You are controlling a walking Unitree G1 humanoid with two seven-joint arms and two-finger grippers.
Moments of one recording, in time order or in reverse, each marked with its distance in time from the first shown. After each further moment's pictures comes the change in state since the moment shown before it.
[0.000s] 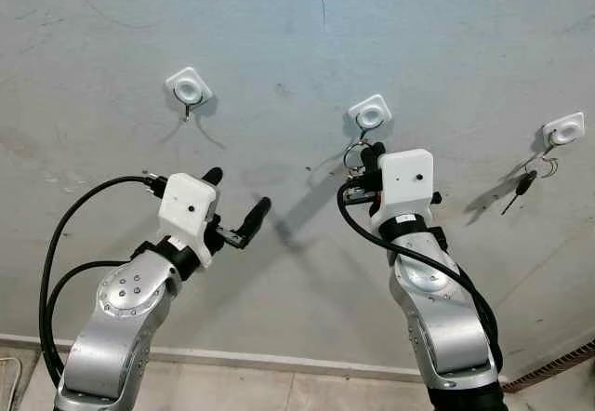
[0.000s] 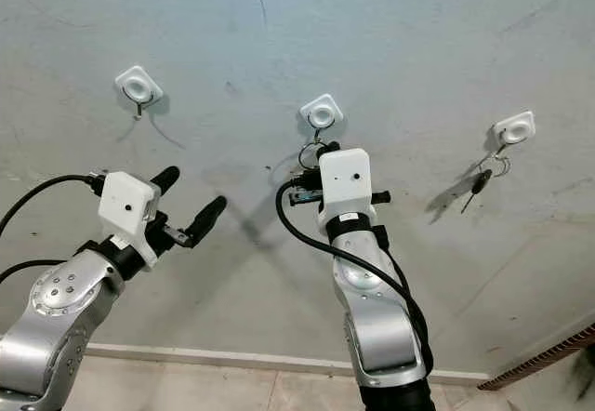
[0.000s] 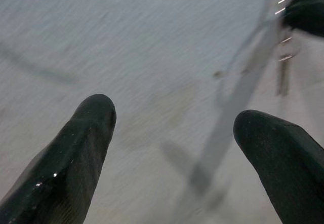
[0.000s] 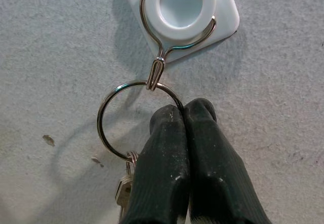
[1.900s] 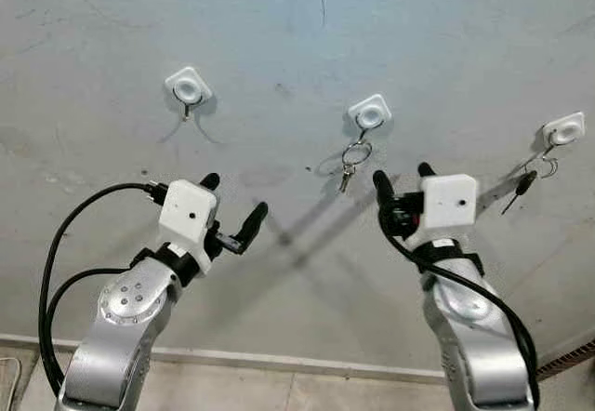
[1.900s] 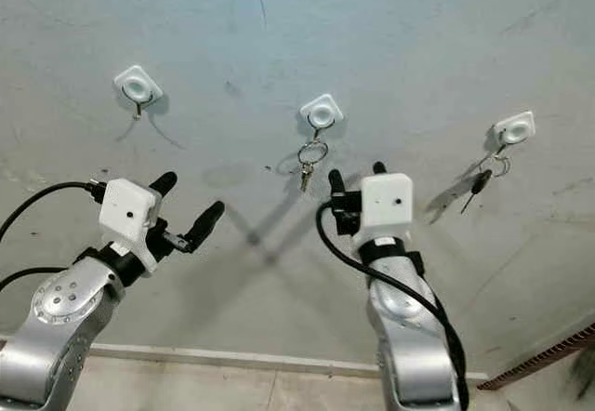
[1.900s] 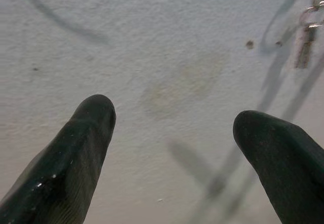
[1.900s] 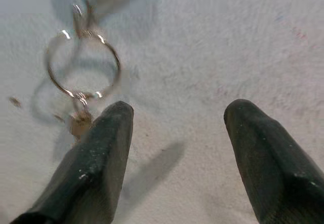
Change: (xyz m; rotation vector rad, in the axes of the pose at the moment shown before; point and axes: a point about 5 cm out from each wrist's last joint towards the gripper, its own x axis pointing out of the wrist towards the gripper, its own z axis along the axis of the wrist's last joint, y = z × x) left arm -0.008 0.009 -0.017 0.027 0.063 0.127; right arm -0.031 -0.036 -0.012 0.083 0.017 -0.022
